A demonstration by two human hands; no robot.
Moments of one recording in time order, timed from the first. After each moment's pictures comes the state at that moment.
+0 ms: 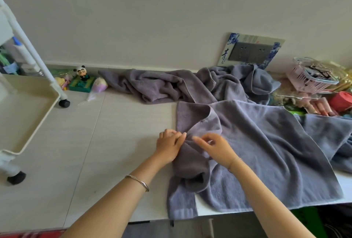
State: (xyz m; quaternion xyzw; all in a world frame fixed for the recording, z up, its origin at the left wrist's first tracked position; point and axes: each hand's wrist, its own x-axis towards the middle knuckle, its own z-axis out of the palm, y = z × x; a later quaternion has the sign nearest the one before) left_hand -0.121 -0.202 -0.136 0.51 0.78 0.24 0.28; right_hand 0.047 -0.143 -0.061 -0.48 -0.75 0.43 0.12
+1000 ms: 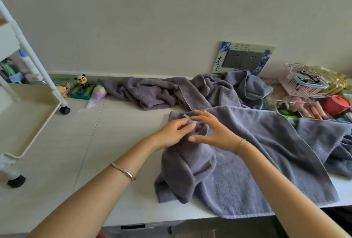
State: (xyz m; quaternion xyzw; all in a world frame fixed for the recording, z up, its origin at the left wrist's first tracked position) left_hand -0.114 -0.194 -0.034 0.55 0.58 0.40 0.44; right_hand 0.054 -0.113 -0.008 -0.29 -0.85 0.42 0.10
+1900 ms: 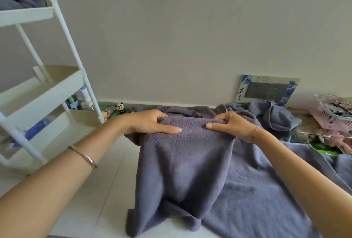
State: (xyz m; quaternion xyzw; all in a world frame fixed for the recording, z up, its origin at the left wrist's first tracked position) left_hand -0.196 -0.252 0.134 0.49 0.70 0.24 0.46; right_hand 0.014 -0.074 0.090 -0.24 -0.83 0.50 0.09
